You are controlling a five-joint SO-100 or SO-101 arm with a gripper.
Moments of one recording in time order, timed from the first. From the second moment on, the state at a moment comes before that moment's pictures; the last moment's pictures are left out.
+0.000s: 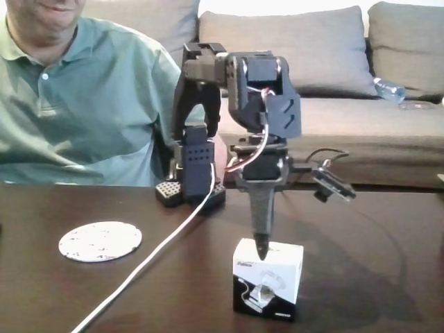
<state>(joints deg) -22.9 67.2 63.5 81.0 27.2</state>
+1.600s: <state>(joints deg) -22.0 65.0 63.9 78.8 26.4</state>
